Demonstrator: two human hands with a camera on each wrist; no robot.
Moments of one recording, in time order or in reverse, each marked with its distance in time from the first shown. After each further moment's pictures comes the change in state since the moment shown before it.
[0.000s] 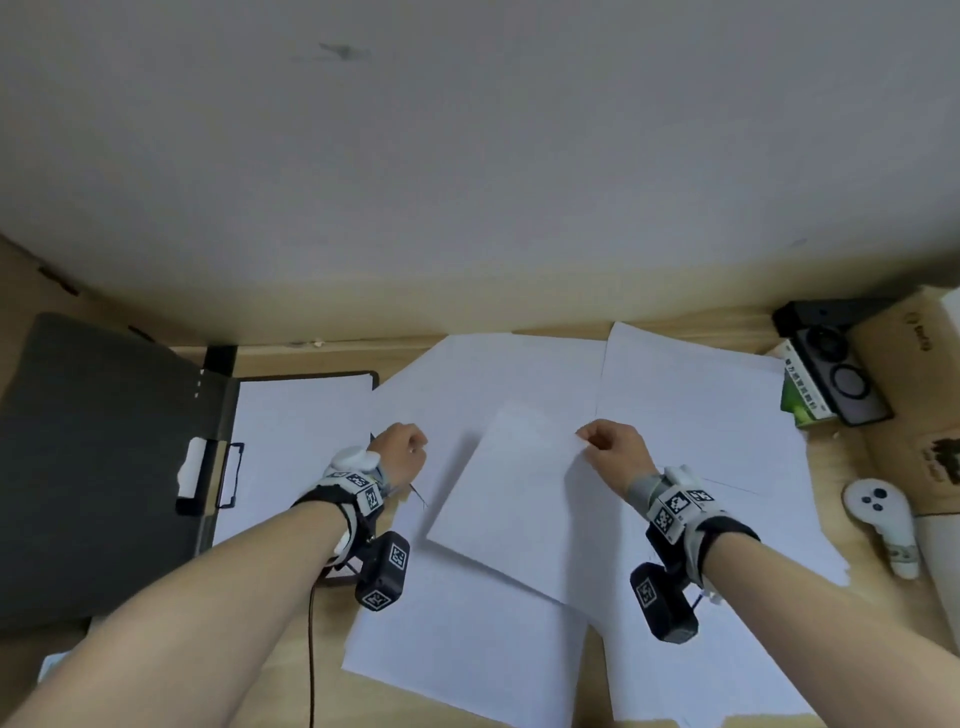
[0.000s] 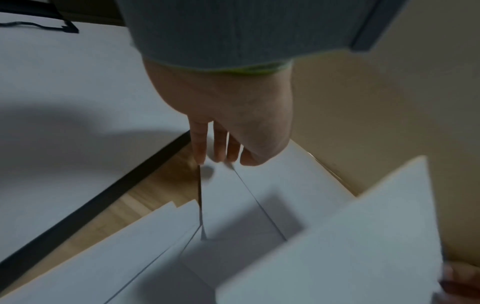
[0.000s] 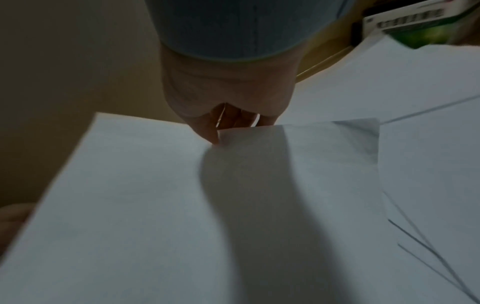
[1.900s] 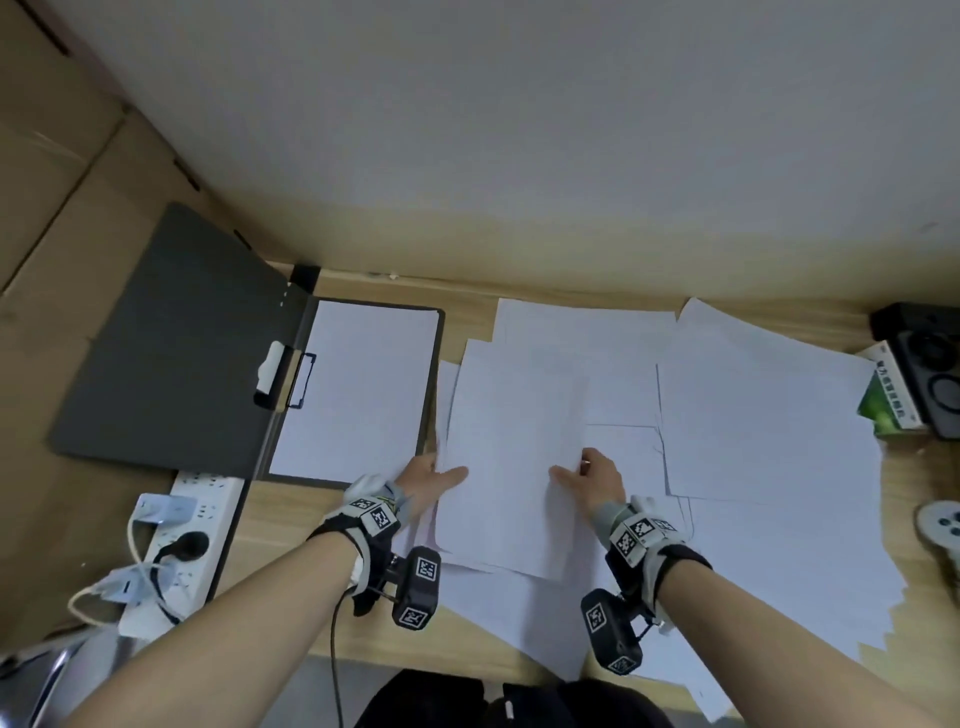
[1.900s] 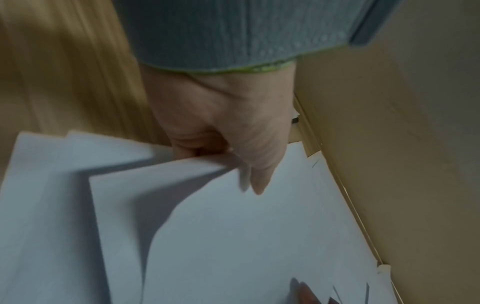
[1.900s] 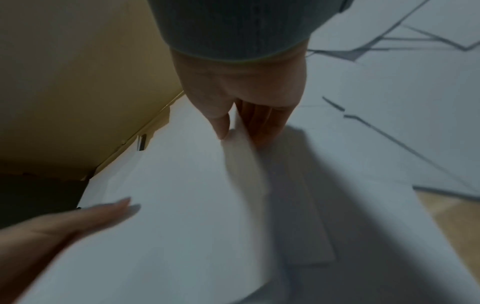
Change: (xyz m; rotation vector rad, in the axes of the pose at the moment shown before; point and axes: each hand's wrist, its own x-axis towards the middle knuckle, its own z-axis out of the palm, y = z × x) left_hand -0.117 -0.044 0.060 -0.670 -0.140 -0.398; right_hand -0.062 0.033 0.109 -0.042 -0.104 0.208
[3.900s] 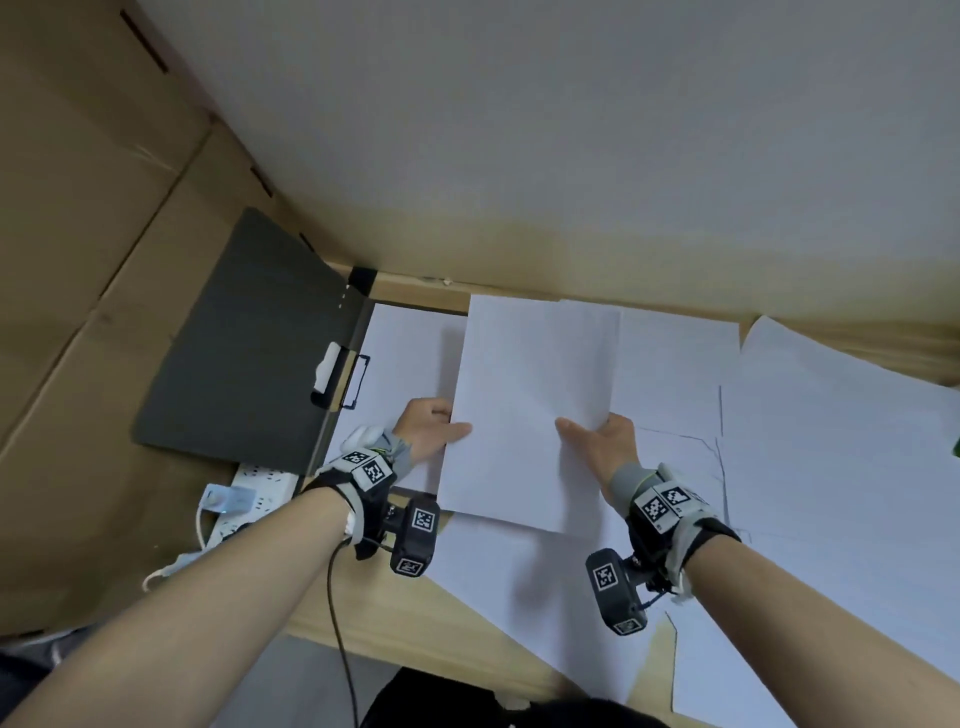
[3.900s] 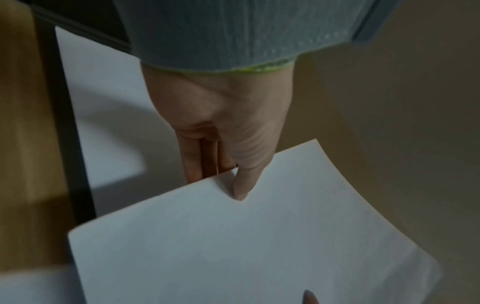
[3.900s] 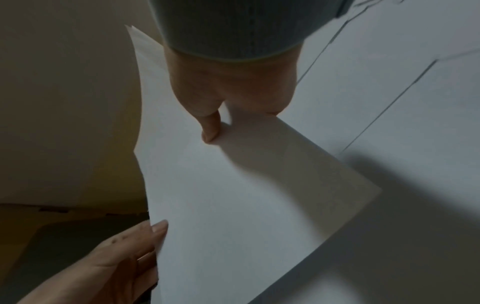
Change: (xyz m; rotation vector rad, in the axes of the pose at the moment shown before) left_hand -0.002 0.045 -0.083 -0.100 0.152 0.232; right_hand -0.011 -0.102 0.020 0.425 -0.076 -0.098
